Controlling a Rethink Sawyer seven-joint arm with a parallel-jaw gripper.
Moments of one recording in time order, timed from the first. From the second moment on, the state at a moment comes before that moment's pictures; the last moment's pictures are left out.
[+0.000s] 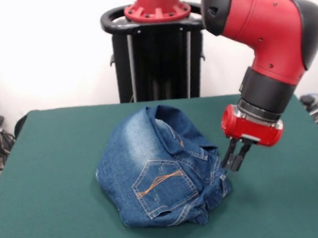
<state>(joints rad) 0.38 -0.26 -0.50 1.51 0.31 0.26 1.73</state>
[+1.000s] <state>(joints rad) 0.43 -0.17 -0.57 1.48 0.37 0.25 1.73</state>
